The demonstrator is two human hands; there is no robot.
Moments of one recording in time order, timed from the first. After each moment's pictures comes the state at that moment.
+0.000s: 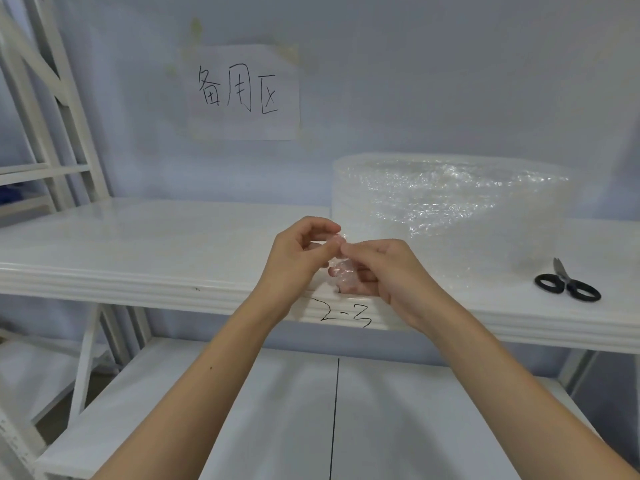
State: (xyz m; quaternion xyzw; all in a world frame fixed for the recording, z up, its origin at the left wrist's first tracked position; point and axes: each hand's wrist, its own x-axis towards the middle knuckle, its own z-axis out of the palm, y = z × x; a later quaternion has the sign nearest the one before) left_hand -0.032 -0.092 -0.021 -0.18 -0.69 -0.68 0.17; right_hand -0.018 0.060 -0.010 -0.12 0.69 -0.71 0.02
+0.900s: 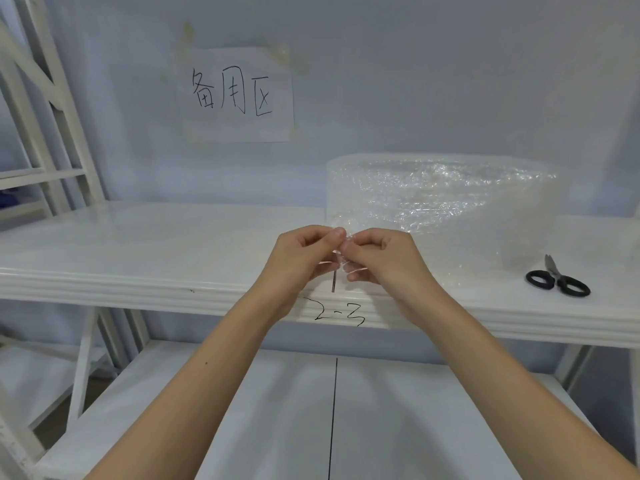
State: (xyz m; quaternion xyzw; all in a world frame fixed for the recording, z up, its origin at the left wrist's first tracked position) left_hand -0.032 -0.082 -0.016 -0.16 -0.67 -0.72 0.06; right_hand -0.019 0.067 -0.007 -0.13 0.70 -0.69 -0.07
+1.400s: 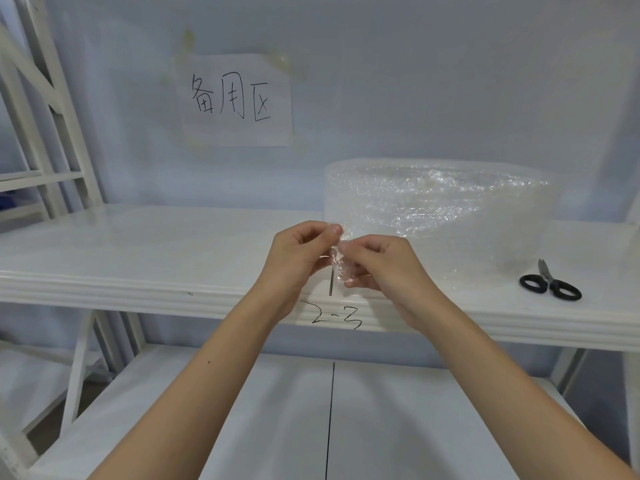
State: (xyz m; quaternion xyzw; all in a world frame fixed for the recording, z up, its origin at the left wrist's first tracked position) left_hand -0.031 -0.077 -0.010 -0.16 -0.64 -0.74 0.09; right_hand -0.015 0.069 -0.006 -0.13 0.70 -0.70 -0.07
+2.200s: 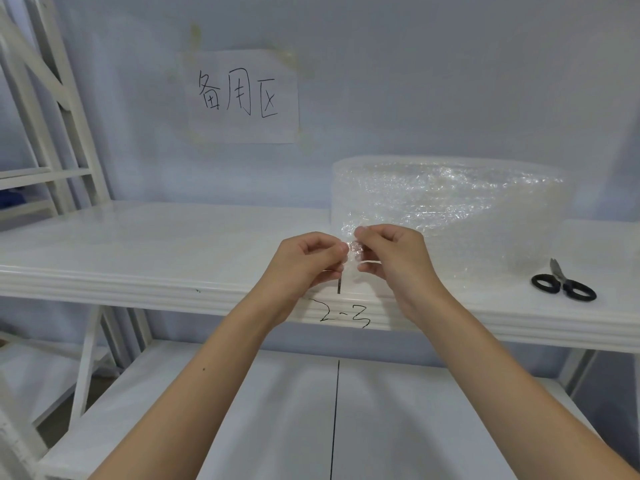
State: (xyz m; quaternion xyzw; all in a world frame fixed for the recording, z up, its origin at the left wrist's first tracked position) left_hand -0.026 -0.090 -0.018 -0.15 -0.68 -0.72 0.04; right_hand -0.024 0.062 -0.004 -0.08 0.67 -0.72 -0.13
